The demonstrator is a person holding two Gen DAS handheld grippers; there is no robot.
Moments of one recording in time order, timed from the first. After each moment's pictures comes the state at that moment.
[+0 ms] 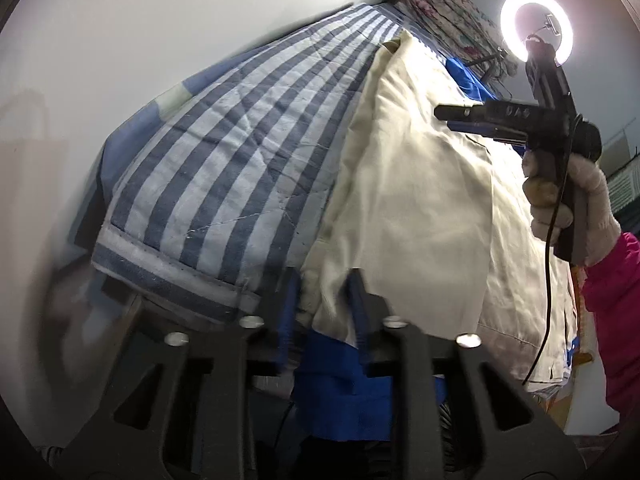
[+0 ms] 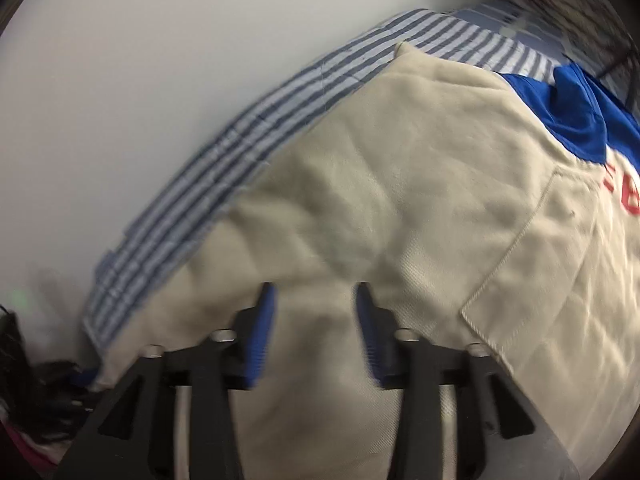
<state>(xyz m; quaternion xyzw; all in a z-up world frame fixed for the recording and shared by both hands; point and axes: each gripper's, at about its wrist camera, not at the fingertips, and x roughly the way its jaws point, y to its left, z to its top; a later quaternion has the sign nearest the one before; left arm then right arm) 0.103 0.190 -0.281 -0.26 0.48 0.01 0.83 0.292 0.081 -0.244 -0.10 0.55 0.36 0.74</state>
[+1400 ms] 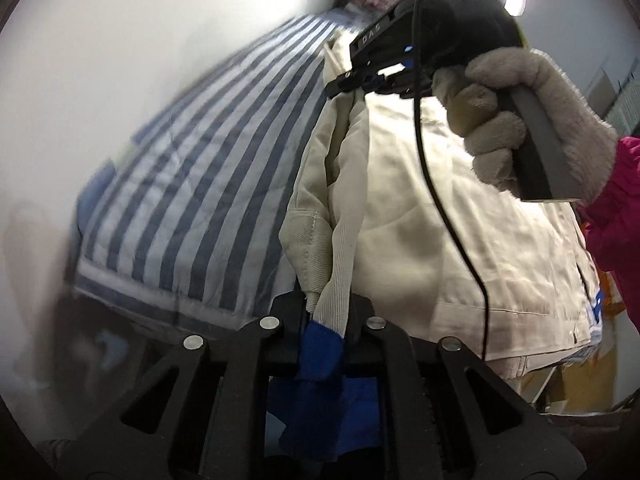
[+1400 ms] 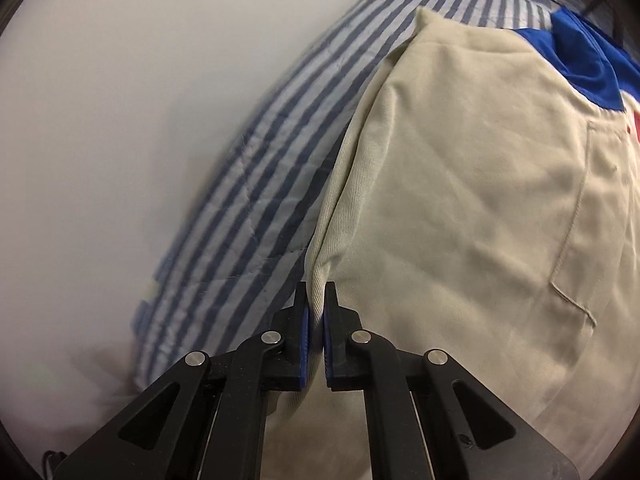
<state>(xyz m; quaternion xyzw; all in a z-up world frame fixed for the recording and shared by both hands) 0.096 0.123 -0.248 -0.15 0.45 -0.01 0.88 0.278 0.097 -0.242 0.00 0.61 0.31 0.73</state>
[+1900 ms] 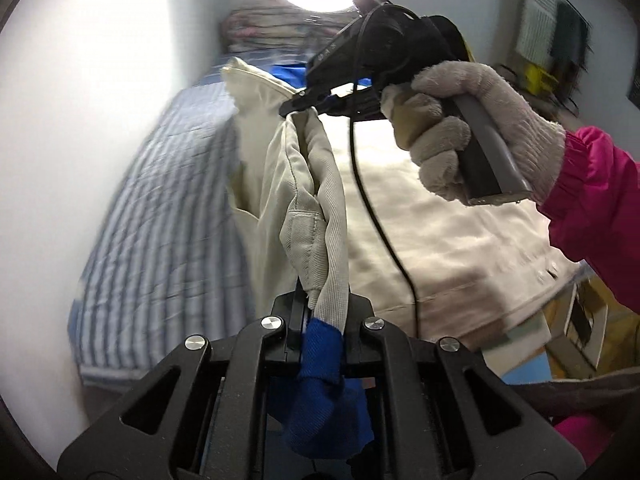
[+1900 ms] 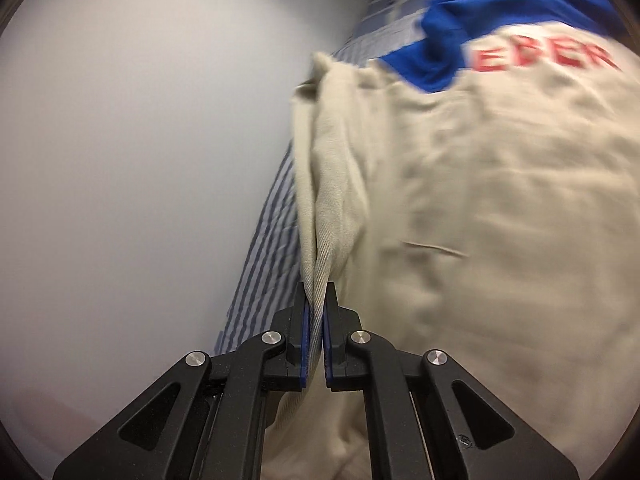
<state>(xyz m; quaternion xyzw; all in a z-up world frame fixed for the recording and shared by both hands) 0.095 -0.018 -0.188 0.04 0.42 -0.12 0.90 0.266 -0.118 -0.209 0.24 0.53 0.32 0.74</state>
